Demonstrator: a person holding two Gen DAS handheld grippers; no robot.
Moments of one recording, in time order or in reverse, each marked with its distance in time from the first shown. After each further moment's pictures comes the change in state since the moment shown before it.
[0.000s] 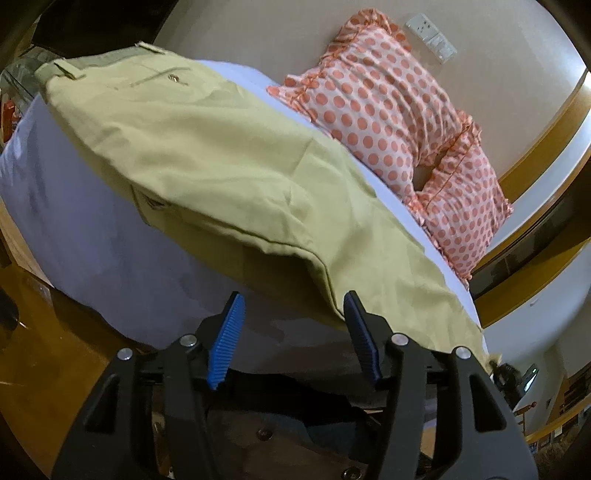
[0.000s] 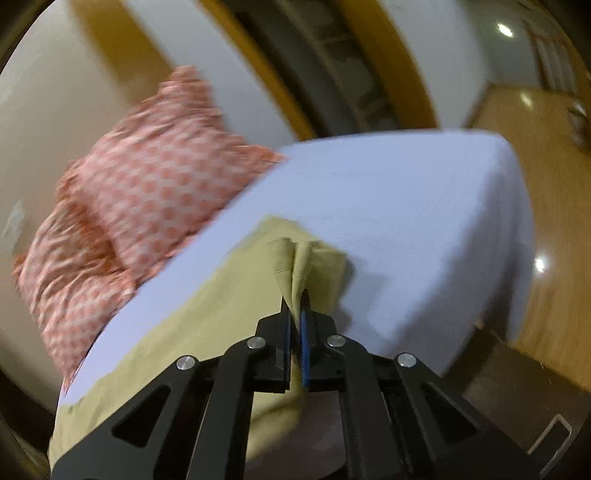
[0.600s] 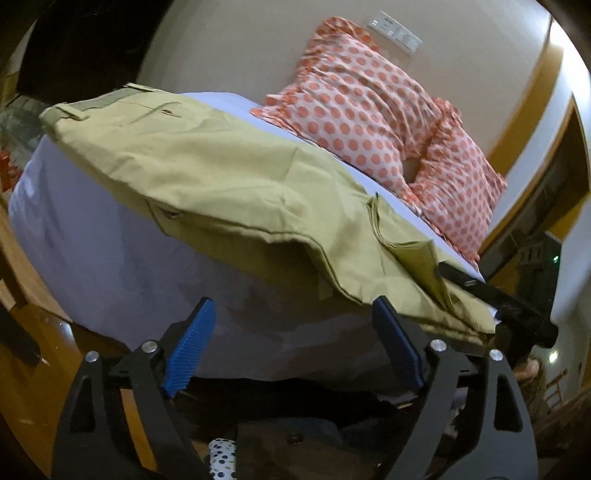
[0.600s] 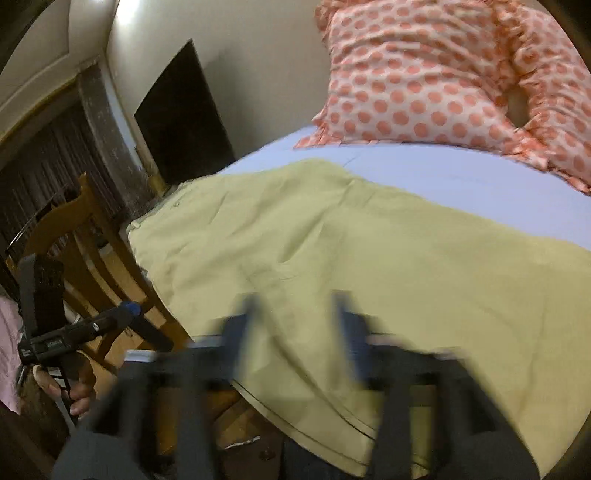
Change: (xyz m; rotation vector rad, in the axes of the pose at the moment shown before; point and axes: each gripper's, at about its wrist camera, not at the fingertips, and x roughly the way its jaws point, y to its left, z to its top) left arm -0.008 -0.004 -0.018 0.170 -0.055 0.024; right arm -0.031 0.321 -0.216 -0.835 0.525 0.787
